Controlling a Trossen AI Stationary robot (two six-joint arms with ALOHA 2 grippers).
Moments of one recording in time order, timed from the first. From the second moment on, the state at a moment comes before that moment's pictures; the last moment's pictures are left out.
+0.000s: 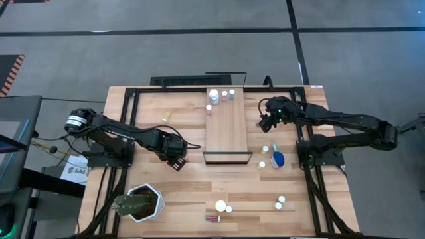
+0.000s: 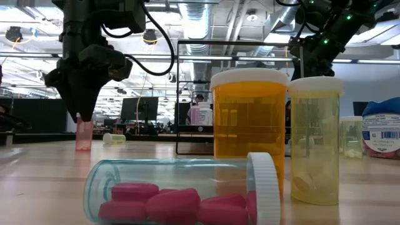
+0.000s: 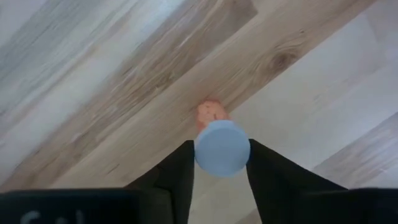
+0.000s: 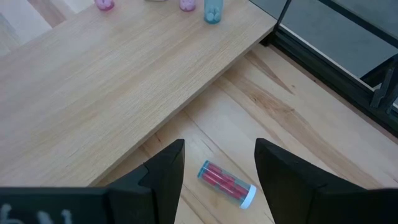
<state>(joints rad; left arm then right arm) -0.12 1.48 0.90 -0.87 0.00 -1.03 -0.40 0.97 0.69 -0.54 0.26 0.29</state>
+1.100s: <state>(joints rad) 0.22 1.86 1.65 -1.19 -0.13 -0.39 -0.40 0.97 0.69 -0.54 0.26 0.29</state>
